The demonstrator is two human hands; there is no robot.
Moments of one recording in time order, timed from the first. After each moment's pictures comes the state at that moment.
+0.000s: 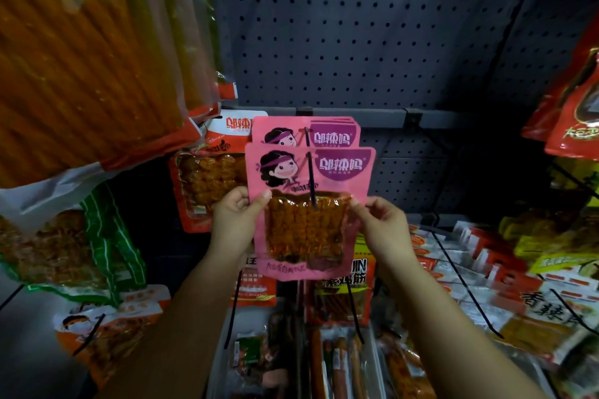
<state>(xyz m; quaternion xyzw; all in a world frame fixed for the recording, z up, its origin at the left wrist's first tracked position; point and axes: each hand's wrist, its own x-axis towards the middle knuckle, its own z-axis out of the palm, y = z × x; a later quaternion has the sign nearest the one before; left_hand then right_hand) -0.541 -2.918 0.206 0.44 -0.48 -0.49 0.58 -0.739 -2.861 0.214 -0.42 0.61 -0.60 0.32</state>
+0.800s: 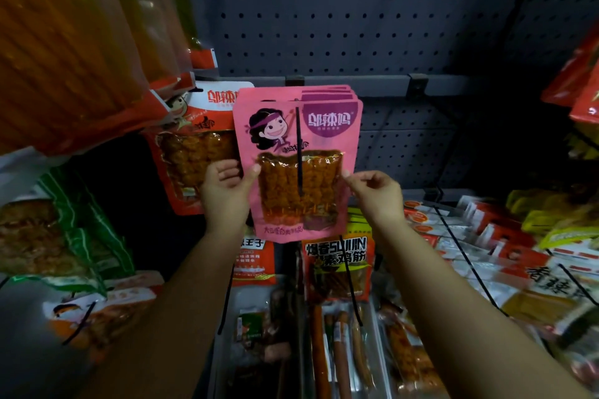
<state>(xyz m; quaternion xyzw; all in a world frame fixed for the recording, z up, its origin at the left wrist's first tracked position) -0.555 -2.940 0.198 0.53 -0.44 -0.38 0.61 -0.755 -2.899 0.198 -0.36 0.65 -0.59 0.32</state>
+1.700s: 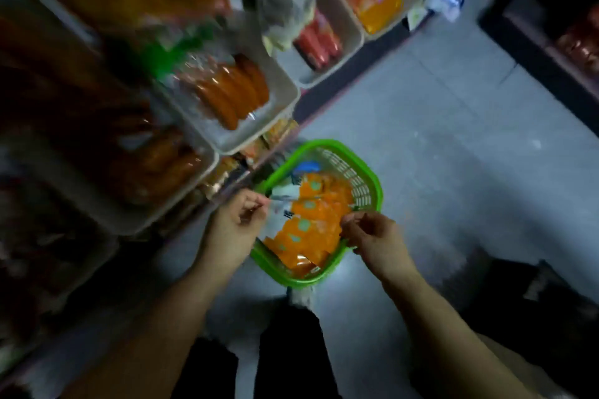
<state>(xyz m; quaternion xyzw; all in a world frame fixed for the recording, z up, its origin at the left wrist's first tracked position) -0.911 -2.620 -0.189 0.37 -0.72 -0.59 0.02 -1.023 -2.439 -0.165 0.00 0.82 -0.44 0.37</state>
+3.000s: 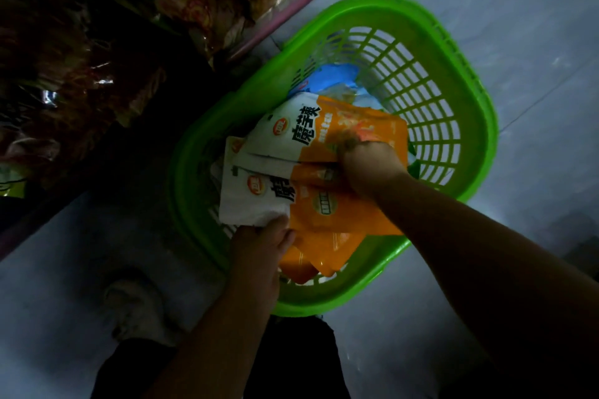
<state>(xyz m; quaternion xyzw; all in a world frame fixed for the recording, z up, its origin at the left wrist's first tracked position) -0.938 -2.511 -0.505 0.72 -0.19 -0.67 0.04 -1.119 -2.462 -0.553 -0.48 0.78 0.22 0.33</state>
